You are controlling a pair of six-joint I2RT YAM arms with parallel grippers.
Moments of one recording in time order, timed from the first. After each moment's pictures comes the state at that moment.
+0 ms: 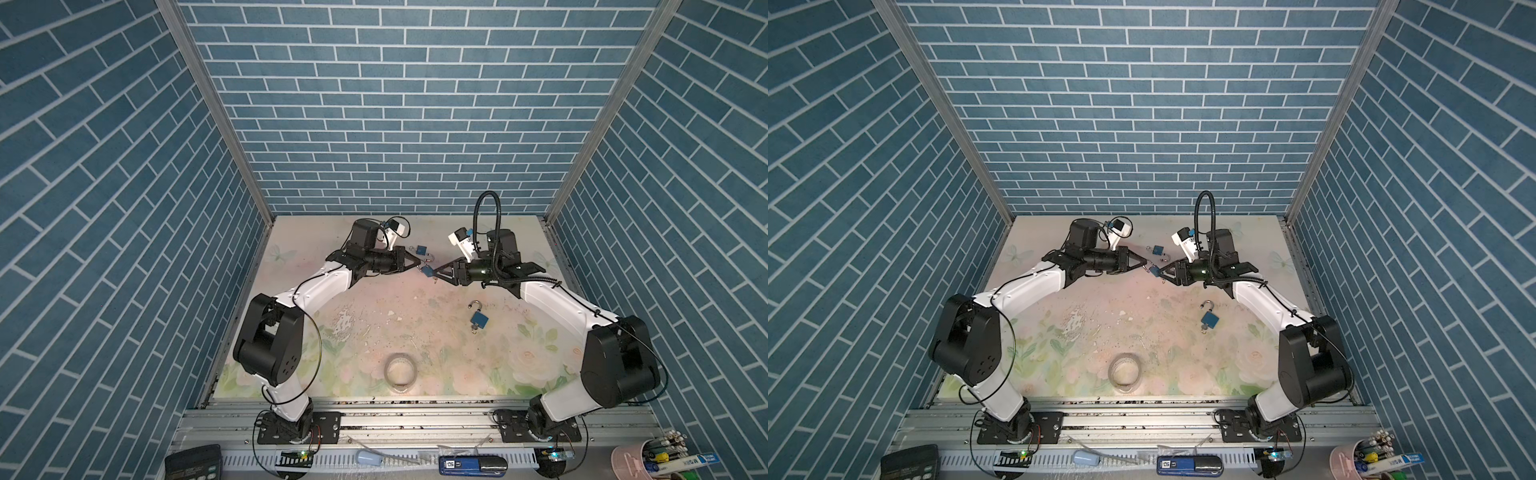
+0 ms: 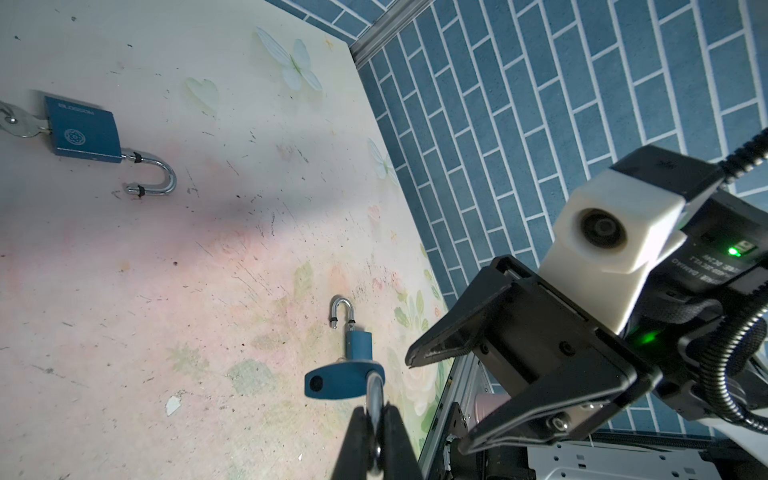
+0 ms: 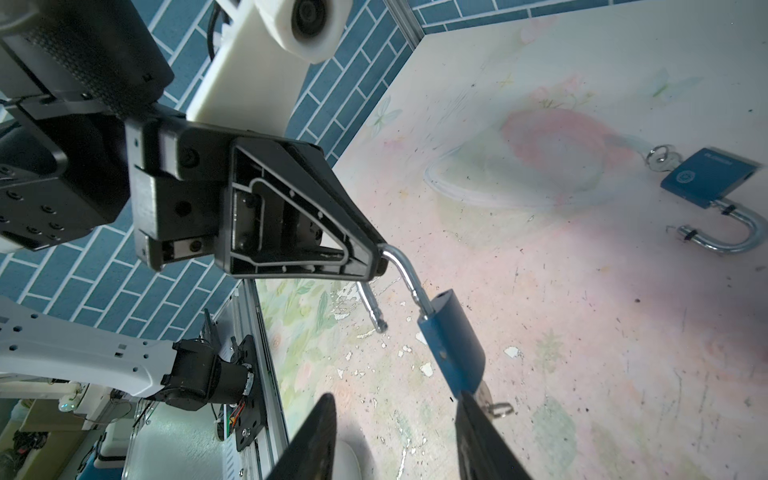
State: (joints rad) left arm -0.44 1.71 1.26 -0.10 0.78 -0.63; right arm 0.39 1.52 1.07 -0.19 -0.85 0.20
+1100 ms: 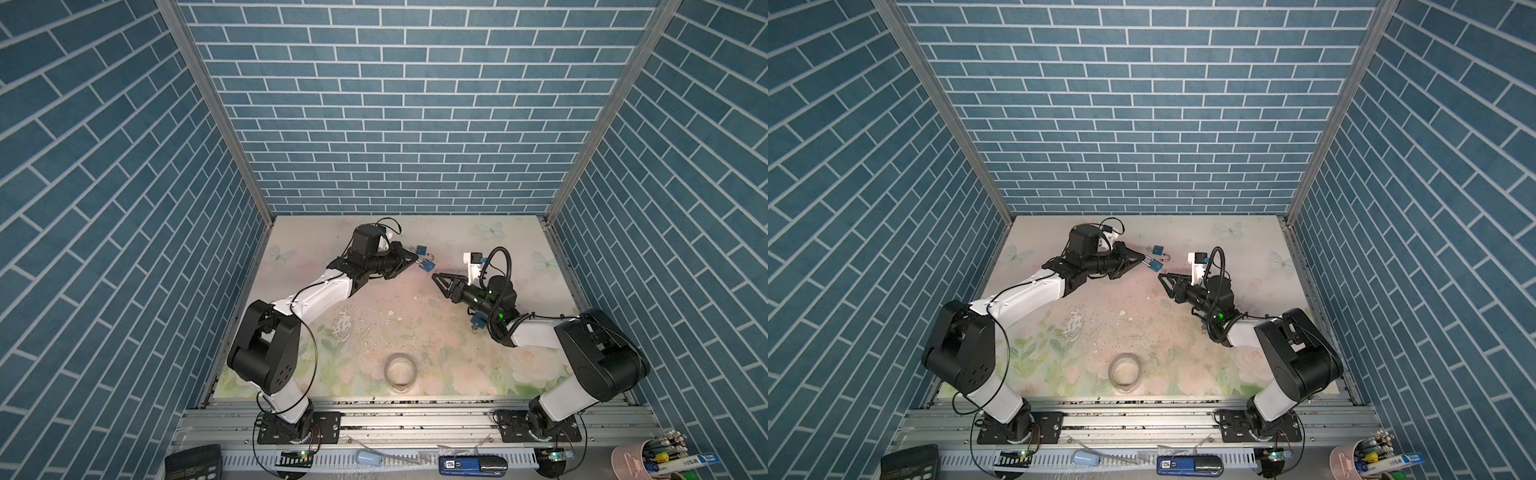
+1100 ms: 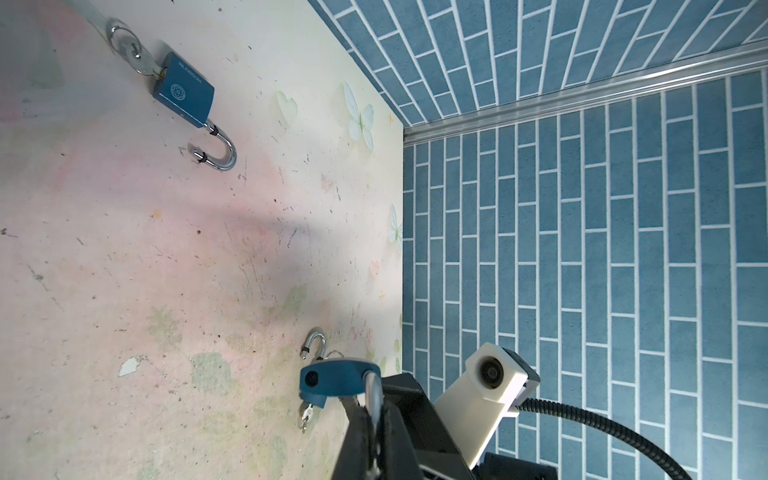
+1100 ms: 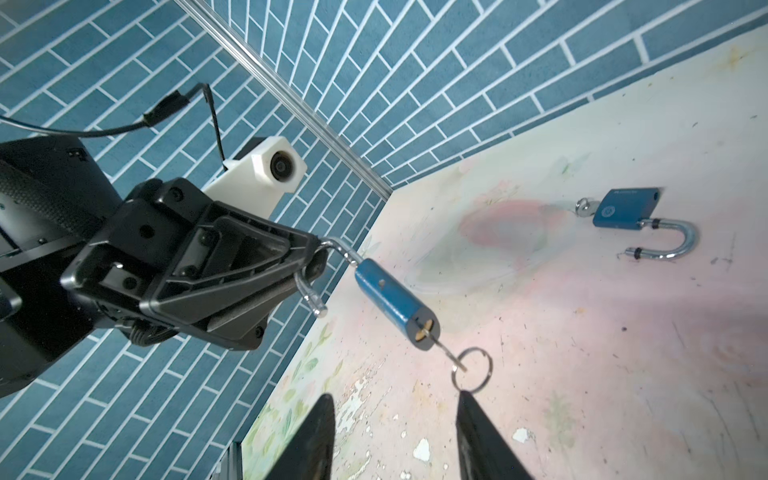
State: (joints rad) left arm -0.49 1.65 1.18 0.02 0.54 -1.12; right arm 0.50 1.58 0.52 1.00 -0.46 0.76
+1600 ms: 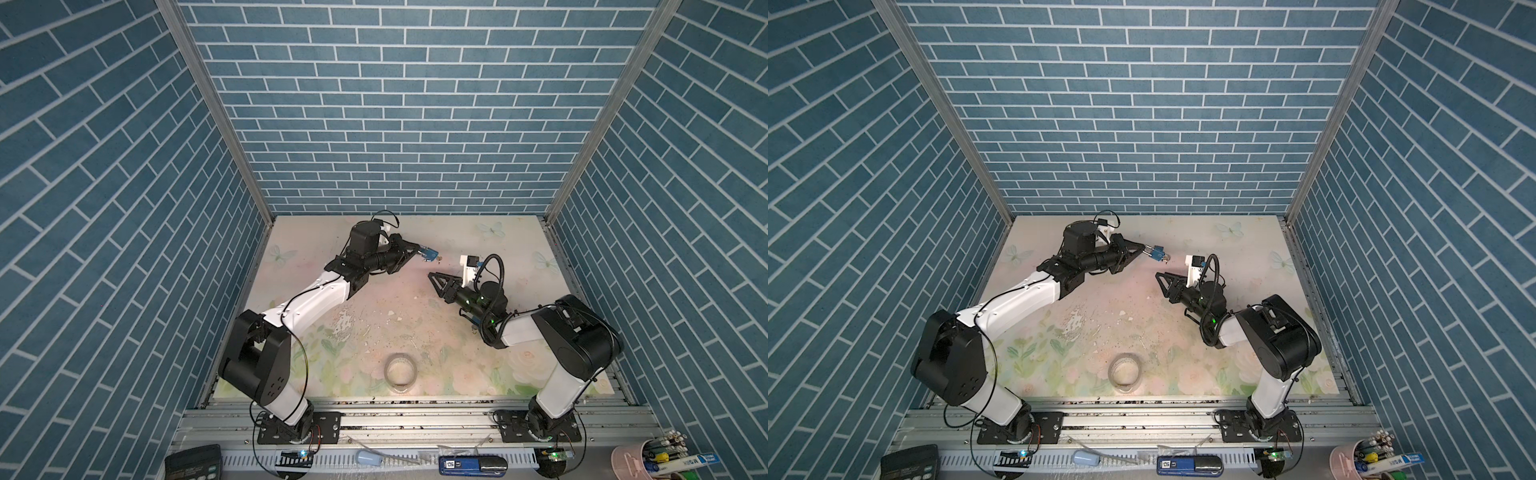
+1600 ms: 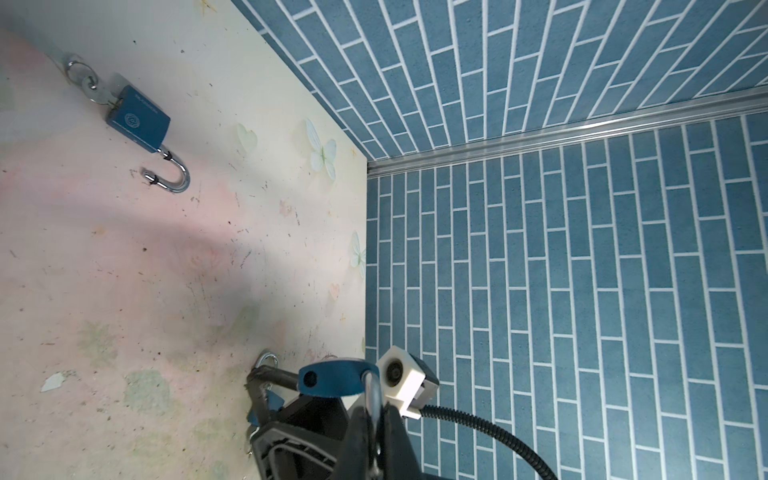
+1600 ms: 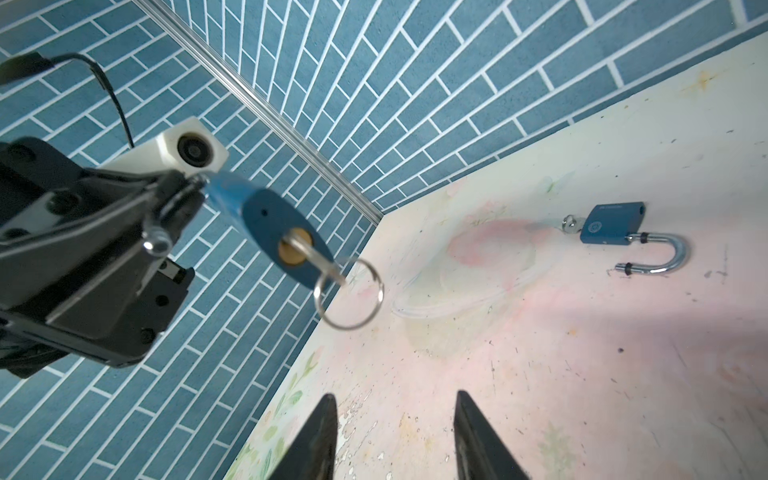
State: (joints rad) left arm -0.52 1.59 1.19 0.08 0.46 -1.23; right arm 0.56 1.74 0.52 1.21 -0.34 0.78
